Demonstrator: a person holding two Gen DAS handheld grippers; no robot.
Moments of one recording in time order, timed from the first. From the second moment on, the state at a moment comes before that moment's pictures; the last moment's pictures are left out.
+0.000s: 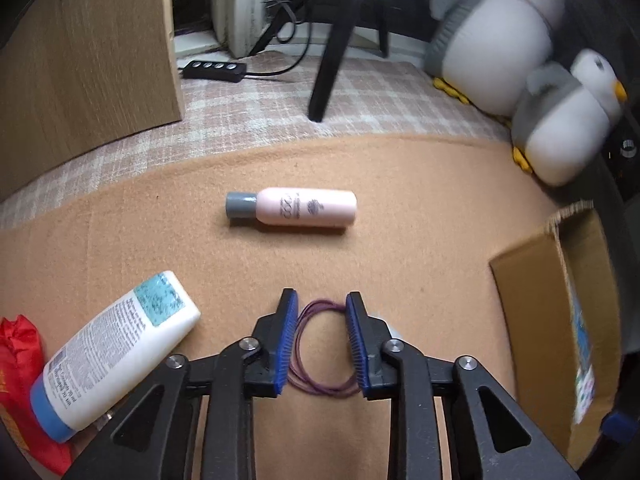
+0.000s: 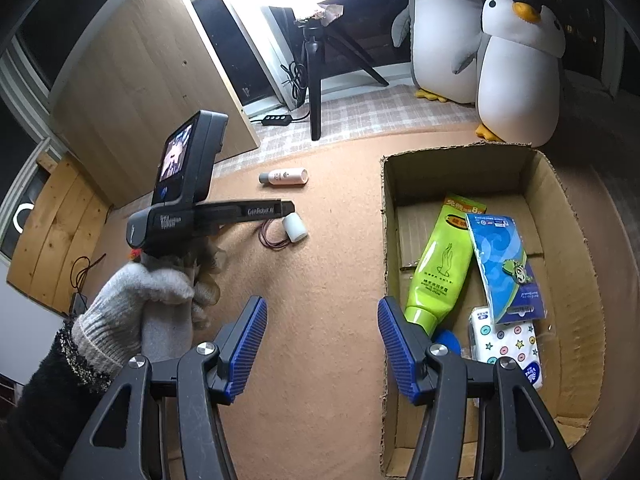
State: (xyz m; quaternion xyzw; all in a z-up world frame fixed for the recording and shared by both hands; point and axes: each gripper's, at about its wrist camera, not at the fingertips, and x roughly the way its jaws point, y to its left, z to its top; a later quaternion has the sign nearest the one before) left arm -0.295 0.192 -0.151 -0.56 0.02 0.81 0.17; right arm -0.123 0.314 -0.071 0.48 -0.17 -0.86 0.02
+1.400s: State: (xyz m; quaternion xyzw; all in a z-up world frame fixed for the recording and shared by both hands) left arm -0.068 0.110 -0.143 -0.56 0.02 0.81 0.20; right arm -0.105 0.221 -0.112 0.53 -0.14 -0.83 0.10
